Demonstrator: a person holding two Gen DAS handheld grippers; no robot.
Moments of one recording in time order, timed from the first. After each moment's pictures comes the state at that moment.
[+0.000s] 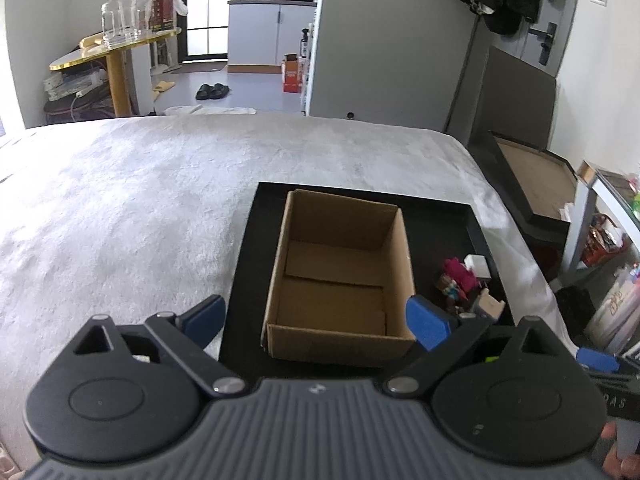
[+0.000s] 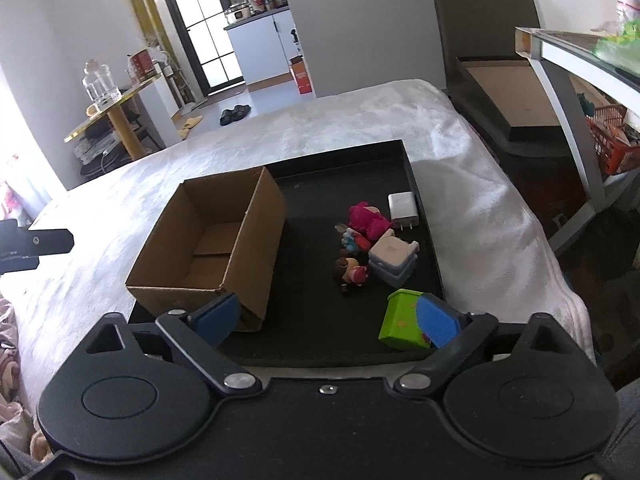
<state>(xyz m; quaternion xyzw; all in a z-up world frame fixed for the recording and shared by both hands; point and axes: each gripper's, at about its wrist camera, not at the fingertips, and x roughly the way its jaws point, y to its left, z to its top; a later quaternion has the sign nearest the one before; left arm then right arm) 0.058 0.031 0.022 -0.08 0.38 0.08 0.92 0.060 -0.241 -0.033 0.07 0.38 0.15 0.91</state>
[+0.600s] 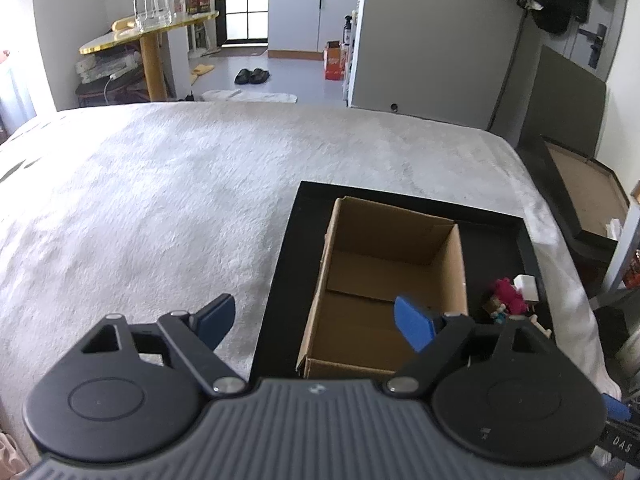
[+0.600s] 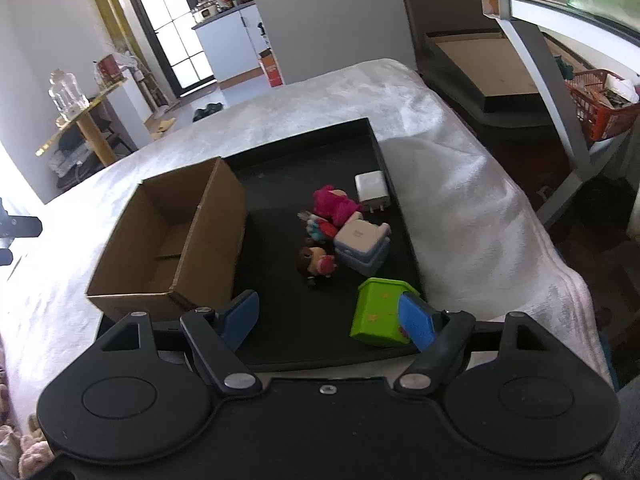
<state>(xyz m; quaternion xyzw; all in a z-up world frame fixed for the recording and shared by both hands) 0.103 0.058 0.011 -0.09 0.40 0.14 0.90 0.080 -0.254 -0.065 0.10 0.40 0.11 0.91</state>
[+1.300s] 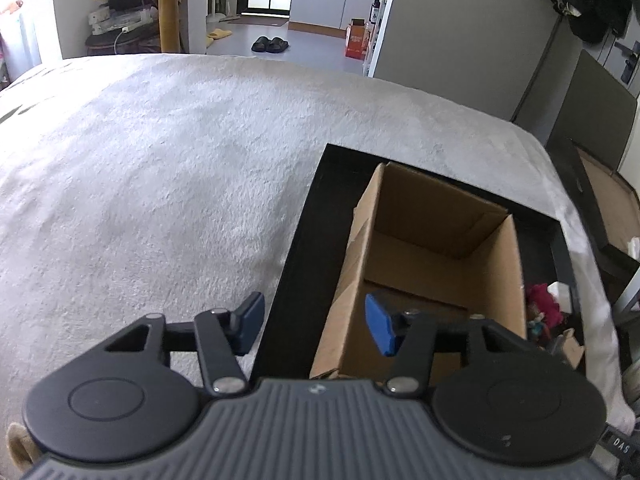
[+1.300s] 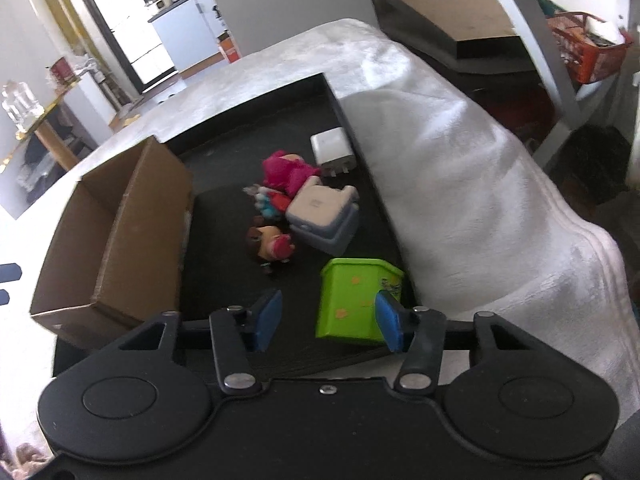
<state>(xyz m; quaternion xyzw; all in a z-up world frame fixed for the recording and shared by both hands) 0.127 0.096 -0.056 -0.14 0.42 0.15 0.88 0.115 -0.259 -0.123 0.13 0.44 0.06 0.89</state>
